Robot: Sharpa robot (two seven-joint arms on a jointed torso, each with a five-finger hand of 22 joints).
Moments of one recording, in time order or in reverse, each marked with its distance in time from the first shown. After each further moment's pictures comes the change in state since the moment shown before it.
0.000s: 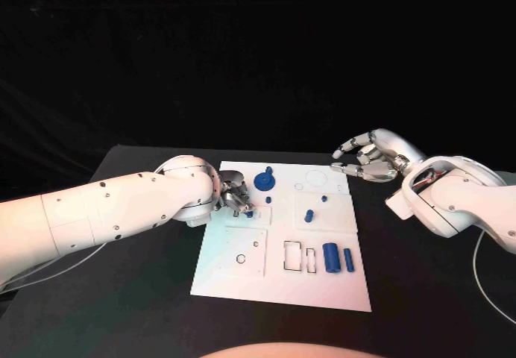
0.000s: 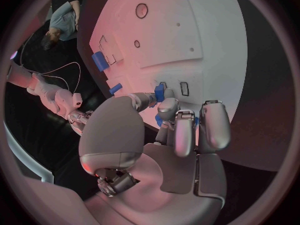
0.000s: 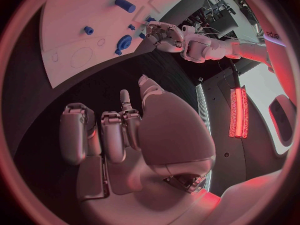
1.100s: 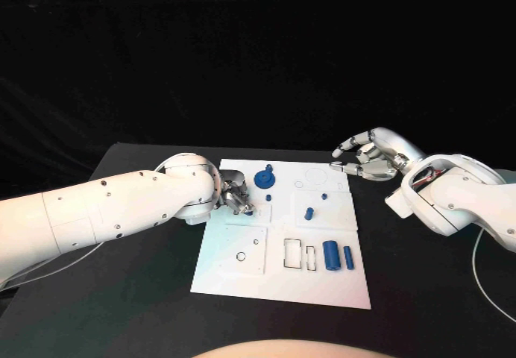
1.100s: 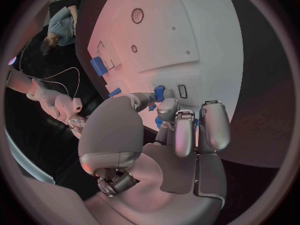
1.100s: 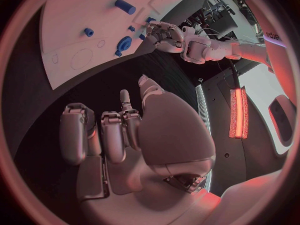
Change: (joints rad) left arm -0.002 0.006 0.001 -0.001 -0.033 0.039 -0.003; left_hand -0.017 -0.009 0.006 0.005 0.016 0.003 -0.001 0.012 0.010 0.007 0.000 0.009 0.010 0.000 0.000 0.004 0.001 0.000 0.004 -0.004 0.004 0.007; right arm -0.003 0.002 0.000 -0.003 -0.003 0.006 0.001; right_hand 0.000 0.000 0.000 0.000 0.000 0.000 0.000 0.000 0.000 0.000 0.000 0.000 0.000 0.000 0.000 0.000 0.000 0.000 0.000 0.000 0.000 0.001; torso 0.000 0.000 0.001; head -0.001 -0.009
